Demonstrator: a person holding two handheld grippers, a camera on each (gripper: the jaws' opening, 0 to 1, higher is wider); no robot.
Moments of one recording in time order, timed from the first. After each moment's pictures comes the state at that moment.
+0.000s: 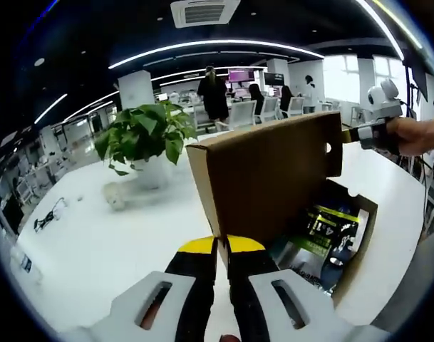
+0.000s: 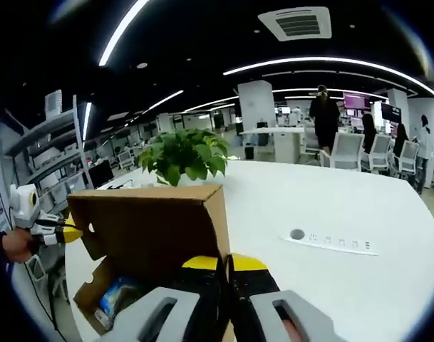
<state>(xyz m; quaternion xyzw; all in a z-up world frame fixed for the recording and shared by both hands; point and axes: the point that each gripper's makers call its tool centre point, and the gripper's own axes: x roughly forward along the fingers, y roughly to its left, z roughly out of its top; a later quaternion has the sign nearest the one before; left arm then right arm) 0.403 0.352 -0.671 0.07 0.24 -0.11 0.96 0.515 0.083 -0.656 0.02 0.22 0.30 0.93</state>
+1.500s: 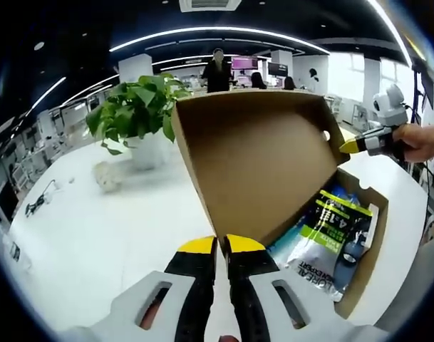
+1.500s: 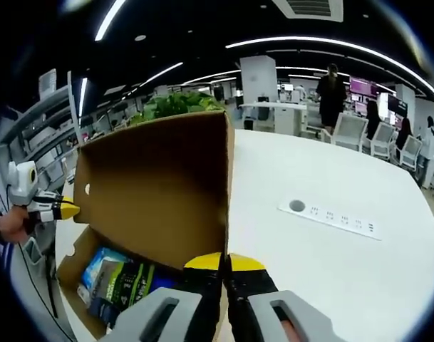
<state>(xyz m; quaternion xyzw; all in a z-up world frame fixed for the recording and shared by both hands) 0.420 0.357 -0.709 0.05 0.28 -0.11 0.95 0.517 0.081 -0.712 -0.03 0.30 0.29 0.91</state>
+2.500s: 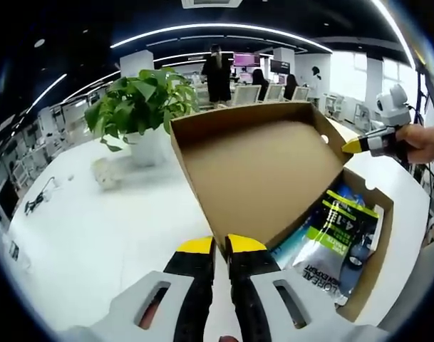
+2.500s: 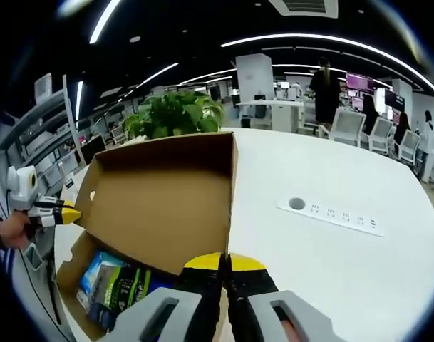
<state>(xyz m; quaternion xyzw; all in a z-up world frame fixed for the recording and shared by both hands) 0.429 0.359 -0.716 0.05 0.29 -0.10 0.95 0.523 0.083 -0.716 -0.02 0.30 0.29 0.91</state>
